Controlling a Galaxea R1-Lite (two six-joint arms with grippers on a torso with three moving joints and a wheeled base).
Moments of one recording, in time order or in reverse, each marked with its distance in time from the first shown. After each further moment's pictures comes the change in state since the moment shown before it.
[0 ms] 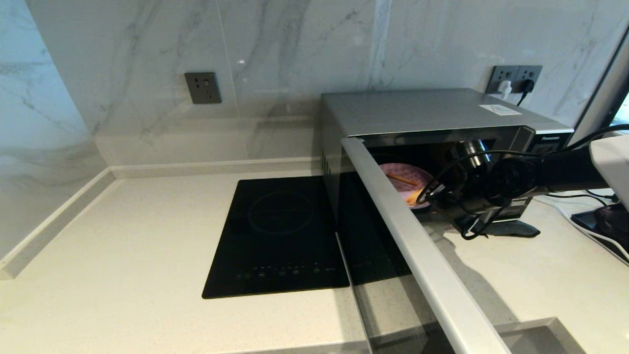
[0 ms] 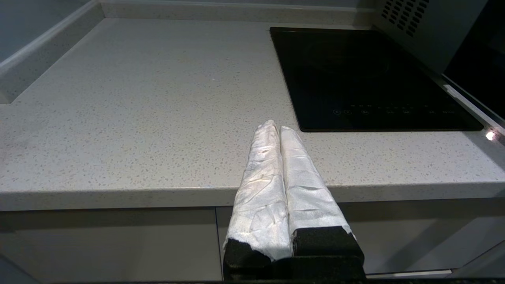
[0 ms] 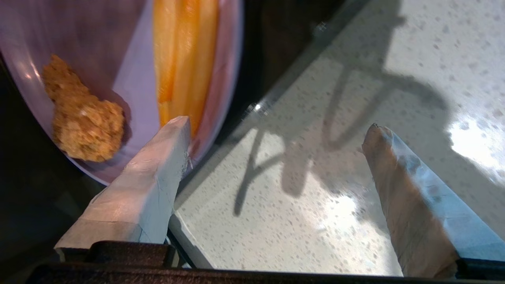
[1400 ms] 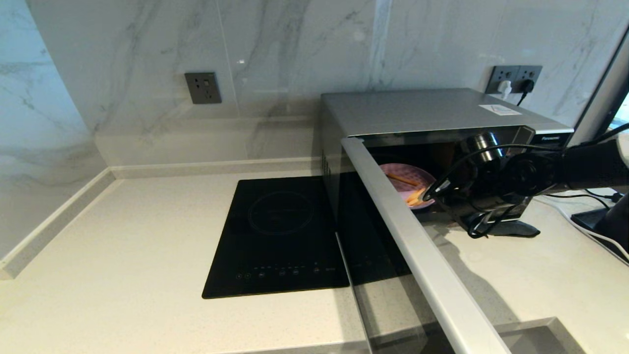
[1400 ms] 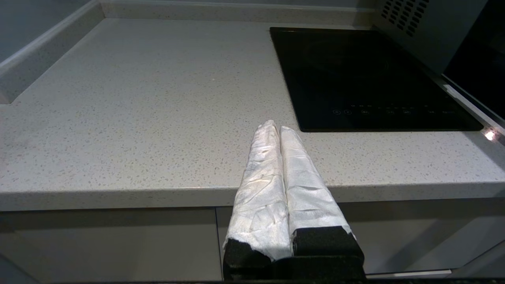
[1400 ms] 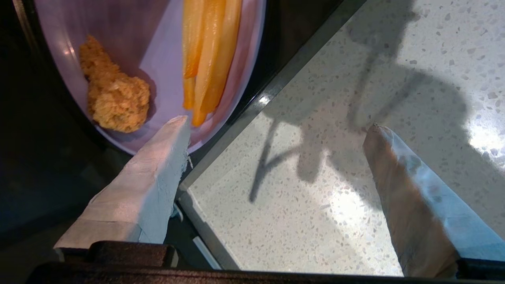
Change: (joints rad) left arm 0.000 0.000 0.000 0.000 0.000 0.000; right arm 0.000 -0.069 0.053 -0.014 0.034 -0.015
